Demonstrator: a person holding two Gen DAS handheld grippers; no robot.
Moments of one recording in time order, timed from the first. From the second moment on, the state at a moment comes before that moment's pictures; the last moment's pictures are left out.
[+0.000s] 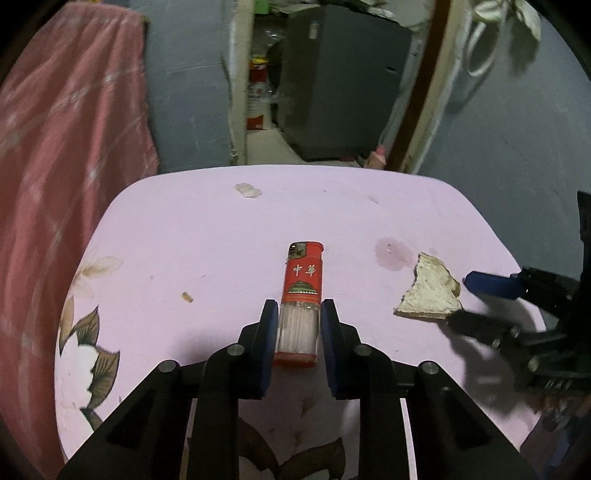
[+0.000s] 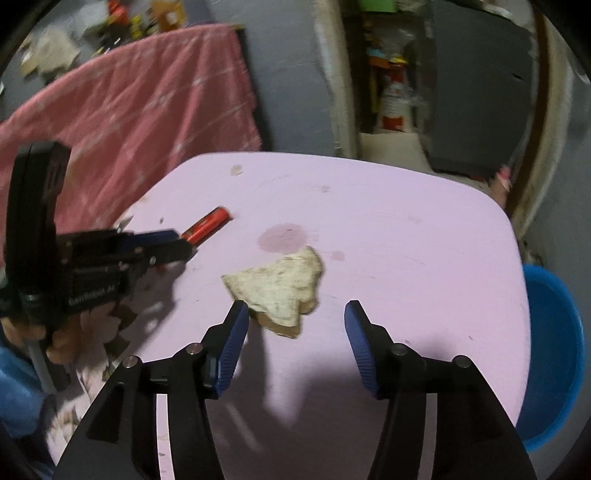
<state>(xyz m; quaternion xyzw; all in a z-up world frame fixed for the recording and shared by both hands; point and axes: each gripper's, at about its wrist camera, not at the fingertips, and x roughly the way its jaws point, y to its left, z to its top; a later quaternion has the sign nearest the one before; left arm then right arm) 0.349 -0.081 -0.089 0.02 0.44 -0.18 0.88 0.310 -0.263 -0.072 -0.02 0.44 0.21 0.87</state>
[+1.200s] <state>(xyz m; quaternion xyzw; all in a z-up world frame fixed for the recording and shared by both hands) 0.321 -0.113 -0.071 -0.04 0.39 -0.17 0.90 0.279 -0.286 -0.054 -0.01 0.35 0.16 0.92</state>
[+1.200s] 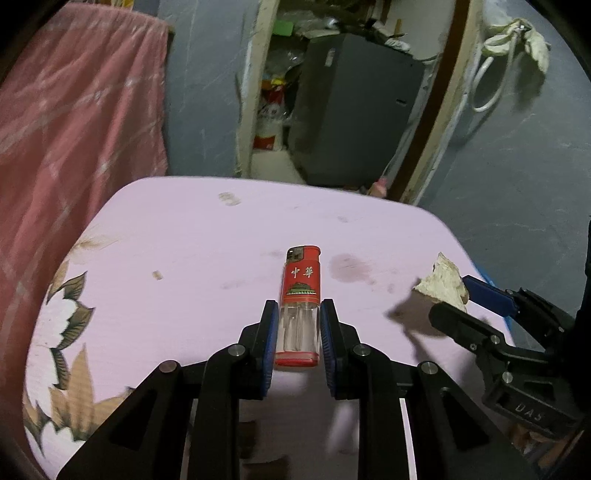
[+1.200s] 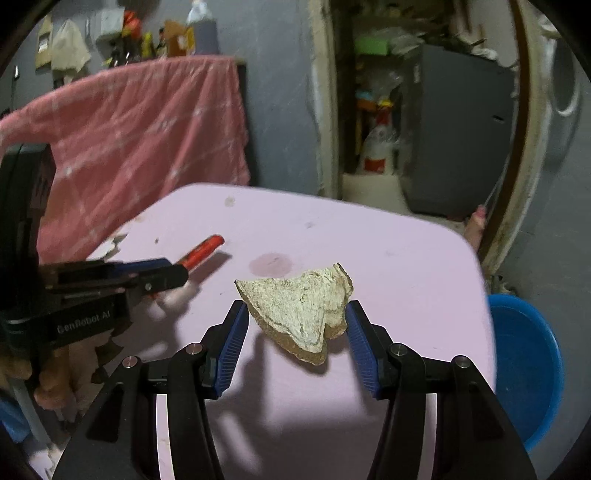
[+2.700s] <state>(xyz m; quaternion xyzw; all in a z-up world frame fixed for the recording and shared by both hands) 0.337 -0.391 -0.072 -0.07 0.37 -0.29 0.88 0.249 -0.561 -0.056 0.13 0.26 -0.08 0.95</state>
